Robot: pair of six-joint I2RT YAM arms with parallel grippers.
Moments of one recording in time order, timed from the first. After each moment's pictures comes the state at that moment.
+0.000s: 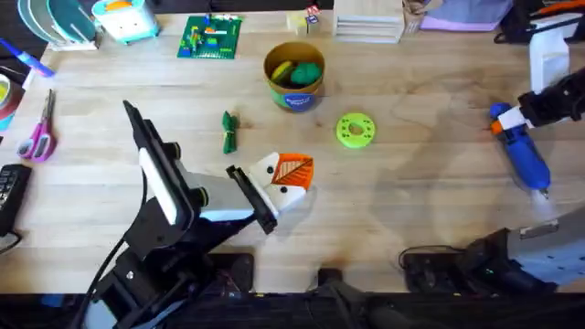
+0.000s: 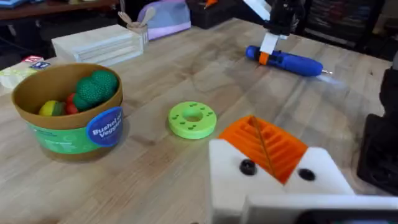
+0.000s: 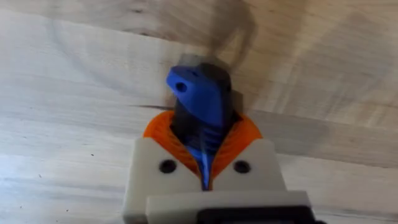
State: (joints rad) left arm -0.71 0.02 0.03 -0.11 0.24 -0.06; right arm -0.58 1.89 1.30 -0.91 -0.03 -0.80
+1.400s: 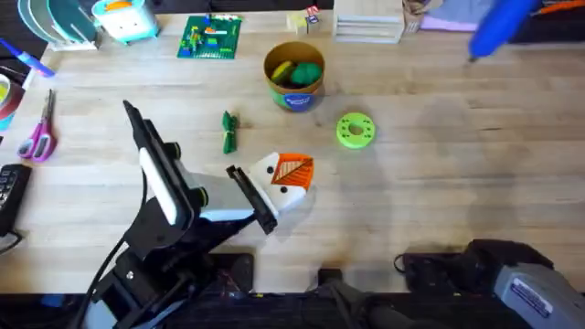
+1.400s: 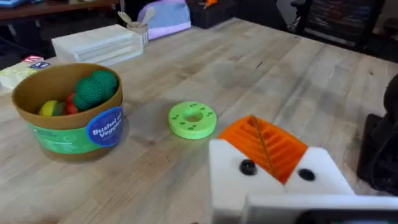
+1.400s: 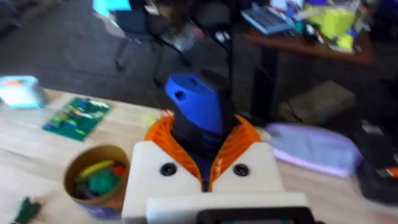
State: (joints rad) left arm -0.71 0.02 0.03 -0.11 0.24 -0.06; right arm -0.14 0.89 1.03 -0.25 -0.37 -0.06
